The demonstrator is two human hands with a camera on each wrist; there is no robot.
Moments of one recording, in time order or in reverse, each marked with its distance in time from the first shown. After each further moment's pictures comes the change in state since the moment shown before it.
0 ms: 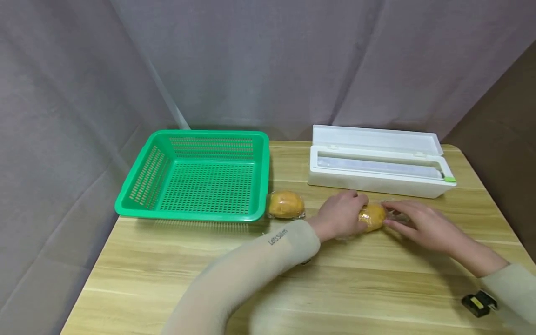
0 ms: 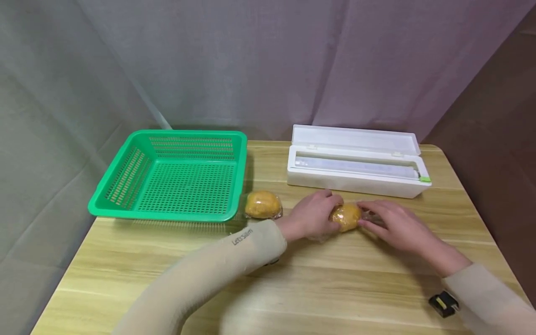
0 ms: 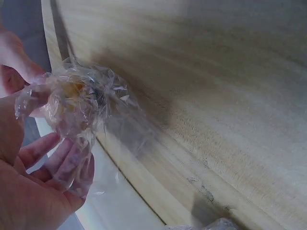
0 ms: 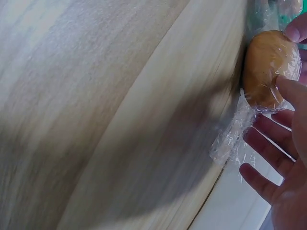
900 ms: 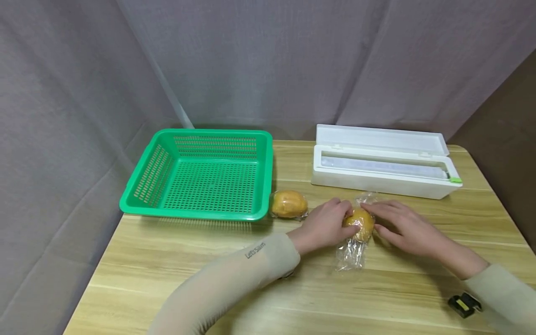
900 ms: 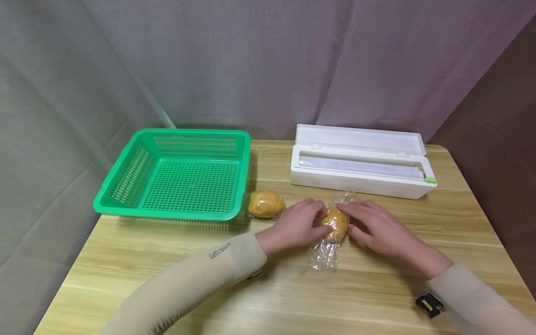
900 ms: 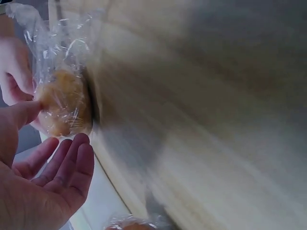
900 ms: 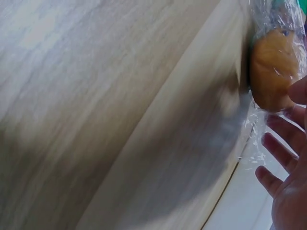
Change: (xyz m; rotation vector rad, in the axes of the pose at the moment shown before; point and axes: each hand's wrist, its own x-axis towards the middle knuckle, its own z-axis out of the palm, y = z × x) left_hand -0.041 -0.021 0.010 -0.203 0.103 -0.027; right_hand 0.014 -0.028 0.019 0.119 -0.012 -0.083
